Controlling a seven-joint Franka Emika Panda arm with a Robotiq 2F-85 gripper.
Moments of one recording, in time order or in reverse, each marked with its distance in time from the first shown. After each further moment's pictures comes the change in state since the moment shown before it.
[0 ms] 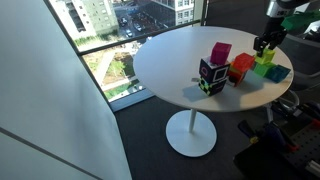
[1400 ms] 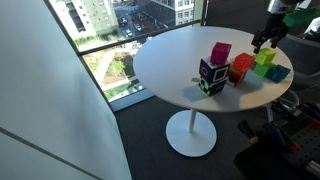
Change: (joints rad) arm 0.000 -0.019 -0.001 0.008 0.002 -0.003 -0.018
